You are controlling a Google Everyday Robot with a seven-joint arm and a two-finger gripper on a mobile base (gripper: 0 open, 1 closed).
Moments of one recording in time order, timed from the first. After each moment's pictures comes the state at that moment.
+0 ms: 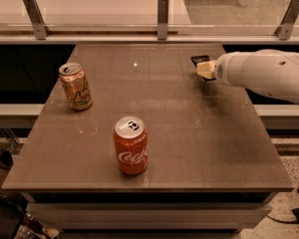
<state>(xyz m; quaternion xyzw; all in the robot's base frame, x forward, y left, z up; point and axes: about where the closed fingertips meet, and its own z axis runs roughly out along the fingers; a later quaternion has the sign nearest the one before) 0.690 -0.195 0.870 -0.10 0.85 0.06 0.51</state>
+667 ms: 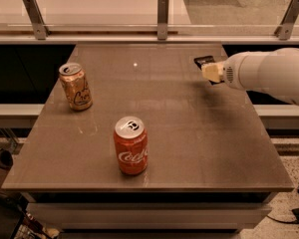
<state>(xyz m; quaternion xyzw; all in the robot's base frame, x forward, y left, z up) 0.647 -0.199 0.893 -0.13 0.85 0.05 0.51</state>
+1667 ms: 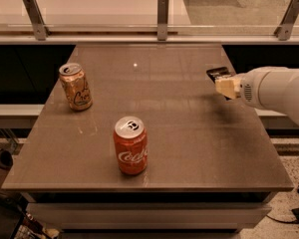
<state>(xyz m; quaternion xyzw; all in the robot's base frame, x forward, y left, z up) 0.584 -0.220 0.895 -0.13 0.85 0.02 0.50</state>
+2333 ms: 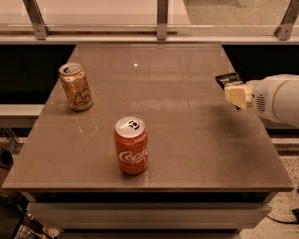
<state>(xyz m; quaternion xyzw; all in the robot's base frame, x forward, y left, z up) 0.539 -0.231 0.906 -0.12 0.86 0.00 0.50</state>
